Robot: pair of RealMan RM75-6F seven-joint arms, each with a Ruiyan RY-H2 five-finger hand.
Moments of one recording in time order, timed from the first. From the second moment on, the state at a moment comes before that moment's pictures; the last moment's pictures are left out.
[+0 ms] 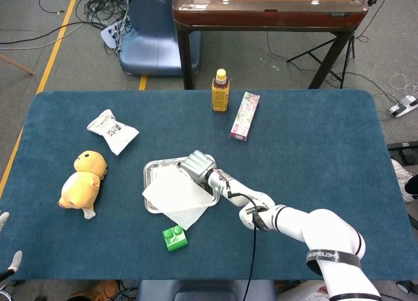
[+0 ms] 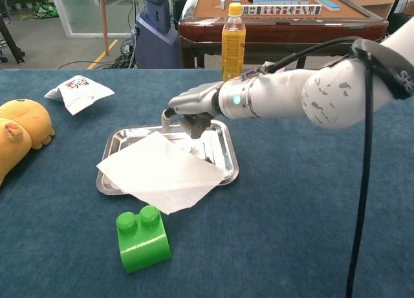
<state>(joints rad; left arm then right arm) 0.14 -1.04 0.02 -1.73 1.50 1.63 0.04 1.29 -1.80 0.16 -0.95 -1.13 0.42 -0.15</state>
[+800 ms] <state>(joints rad) 0.13 -1.04 0.03 -1.76 1.53 1.63 0.08 1.16 -1.49 0.08 -1.51 -1.39 0.52 0.01</state>
